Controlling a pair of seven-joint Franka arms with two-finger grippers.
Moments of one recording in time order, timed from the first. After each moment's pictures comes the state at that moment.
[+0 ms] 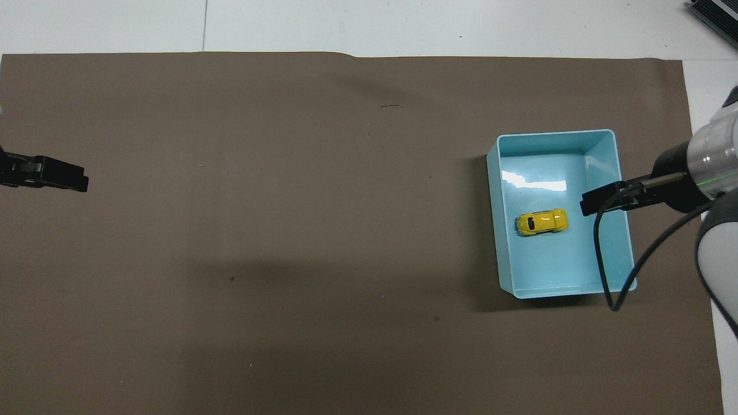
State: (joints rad) left arm -0.02 0.00 -0.03 -1.58 0.00 1.61 0.09; right arm 0.07 0.02 -0.01 -1.54 0.05 1.48 0.24
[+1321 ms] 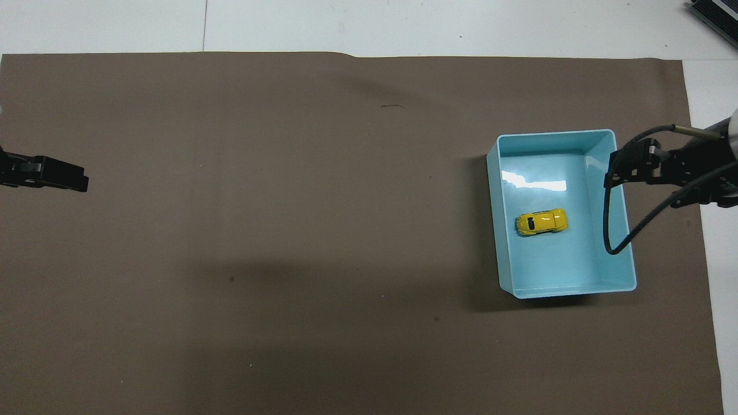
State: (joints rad) left arm -0.02 0.00 -0.03 -1.58 0.00 1.61 0.09; right arm 0.07 0.05 -0.02 -1.43 0.05 1.45 0.34
